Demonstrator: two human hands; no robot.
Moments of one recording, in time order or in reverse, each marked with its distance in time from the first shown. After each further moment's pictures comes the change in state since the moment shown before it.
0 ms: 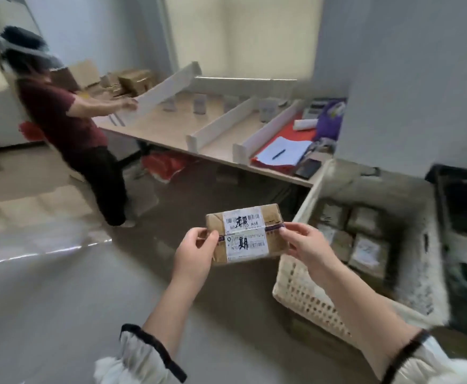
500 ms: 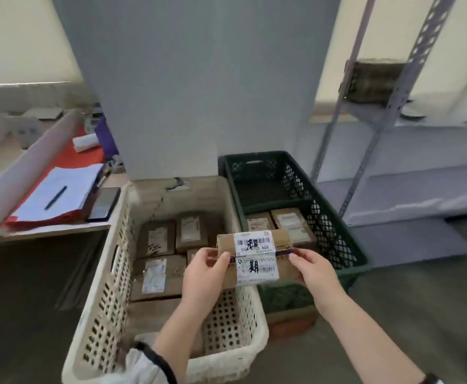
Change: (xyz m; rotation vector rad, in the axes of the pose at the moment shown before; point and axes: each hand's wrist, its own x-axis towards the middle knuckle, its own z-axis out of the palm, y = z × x) left_hand -0.027 0.105 0.440 0.013 -0.832 0.081; right_hand 0.004 0.030 -0.384 0.011 0.858 0.165
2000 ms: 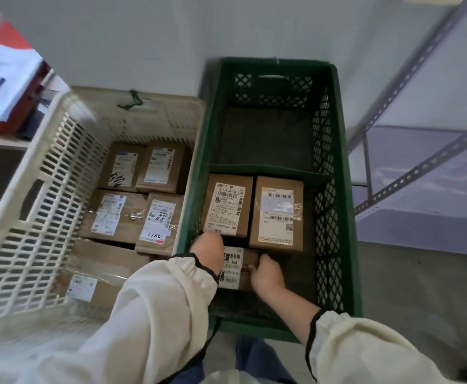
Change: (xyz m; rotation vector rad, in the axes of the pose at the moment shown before) left_hand 0.190 -0.062 0.244 1.246 -0.439 -0.491; right_hand 0.264 0.149 -0.018 -0.783 -0.461 0.285
